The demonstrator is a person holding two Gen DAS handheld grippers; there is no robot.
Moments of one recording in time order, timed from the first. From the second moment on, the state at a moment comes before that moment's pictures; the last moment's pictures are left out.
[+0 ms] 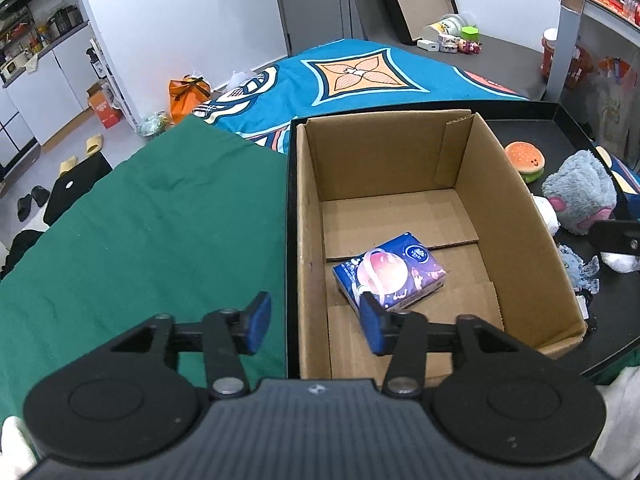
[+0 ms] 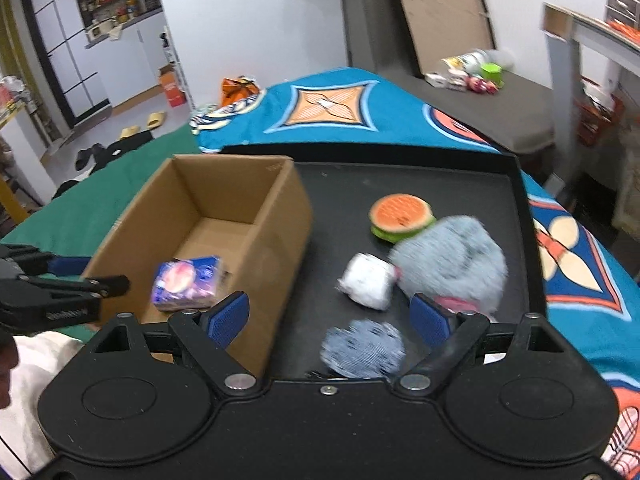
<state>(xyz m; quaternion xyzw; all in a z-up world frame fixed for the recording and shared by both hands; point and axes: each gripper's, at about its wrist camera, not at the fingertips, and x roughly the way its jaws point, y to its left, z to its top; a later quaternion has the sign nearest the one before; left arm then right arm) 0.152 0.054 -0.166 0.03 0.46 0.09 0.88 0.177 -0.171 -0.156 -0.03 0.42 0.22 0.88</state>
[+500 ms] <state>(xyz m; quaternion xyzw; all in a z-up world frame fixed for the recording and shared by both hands) 0.164 0.037 -0.177 0.06 0.47 0.12 0.87 0.196 -0.221 -0.189 -0.02 0.44 0.17 0.88</state>
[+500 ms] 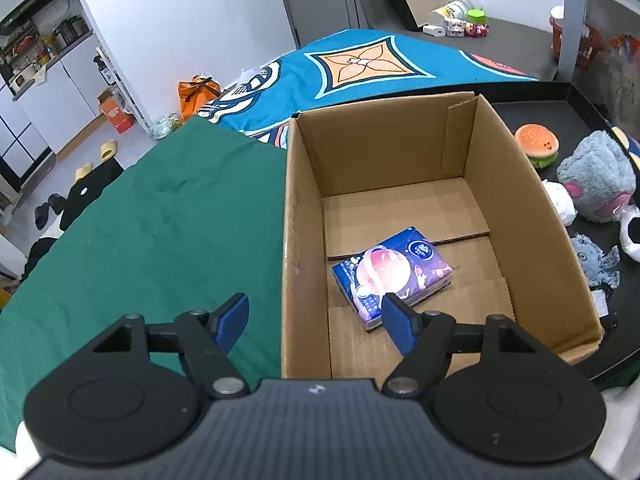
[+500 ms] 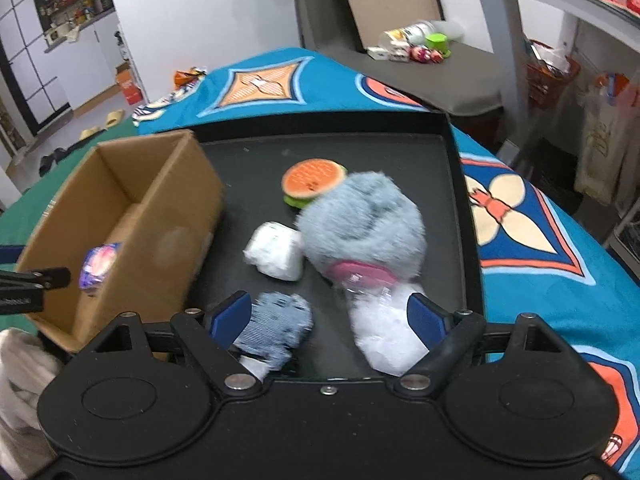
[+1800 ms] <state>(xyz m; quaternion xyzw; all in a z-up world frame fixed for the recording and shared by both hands) 0.173 0.034 -0.179 0.09 0.47 0.13 0.87 0.200 -0.235 -0.204 -0.04 0.45 0.14 0.88</state>
